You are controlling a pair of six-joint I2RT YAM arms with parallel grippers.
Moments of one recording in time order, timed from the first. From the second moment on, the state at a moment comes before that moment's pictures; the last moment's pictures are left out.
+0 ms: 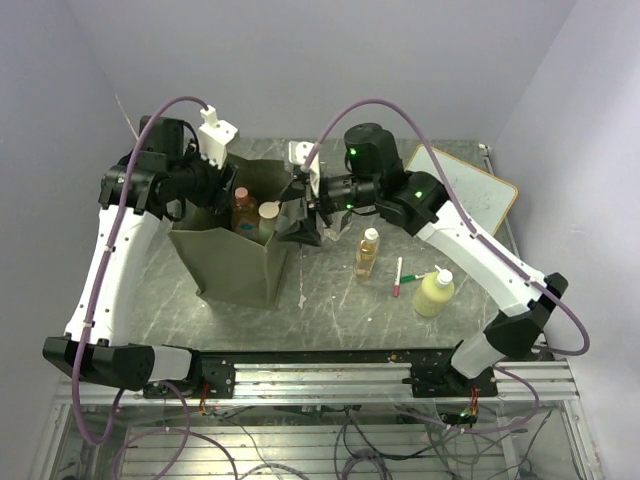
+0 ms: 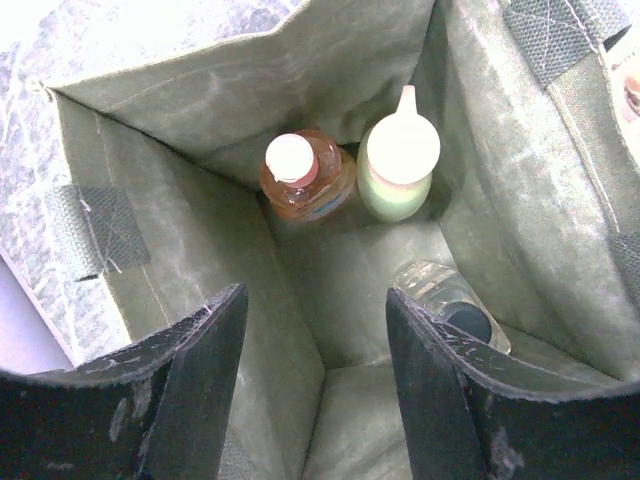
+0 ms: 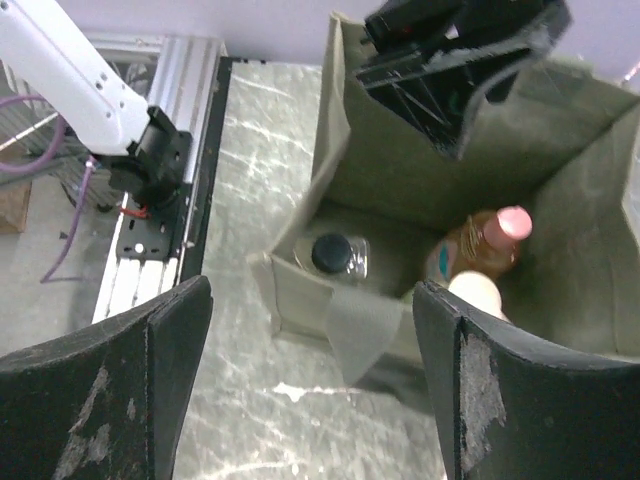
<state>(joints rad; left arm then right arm) -0.20 1.32 1.63 -1.03 0.26 0.37 0.83 1.56 1.79 -0.63 -0.70 -0.37</state>
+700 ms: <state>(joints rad) -0.08 1.26 1.50 -1.11 0.54 0.31 1.00 1.73 1.81 -0.57 -0.59 -0.30</state>
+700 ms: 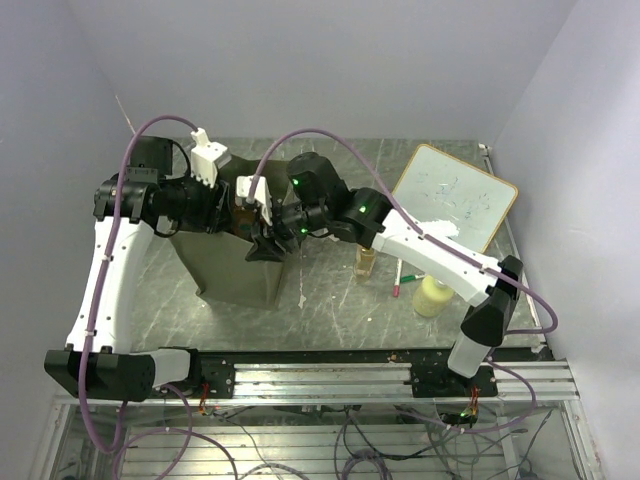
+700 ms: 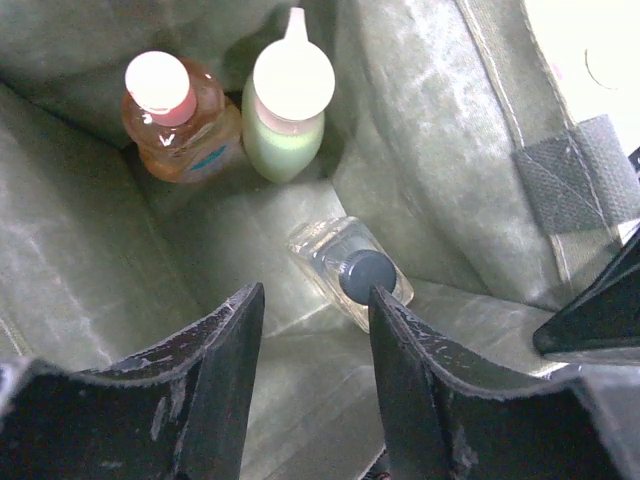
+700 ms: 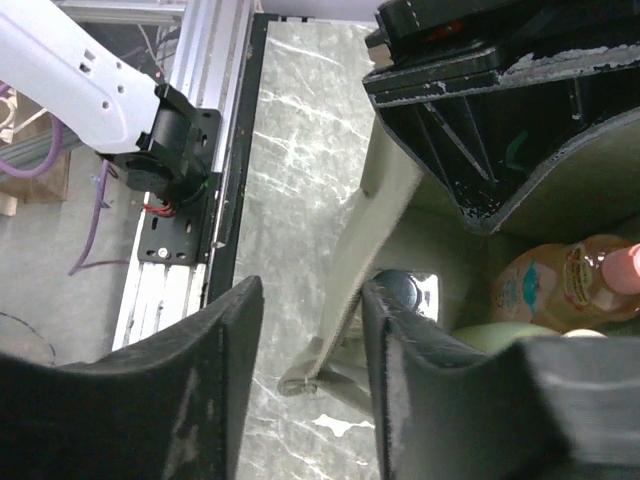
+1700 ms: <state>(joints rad) -0.08 1.13 1.26 -1.21 0.62 0.61 1.04 1.68 1.53 -0.44 -0.70 -0.34</state>
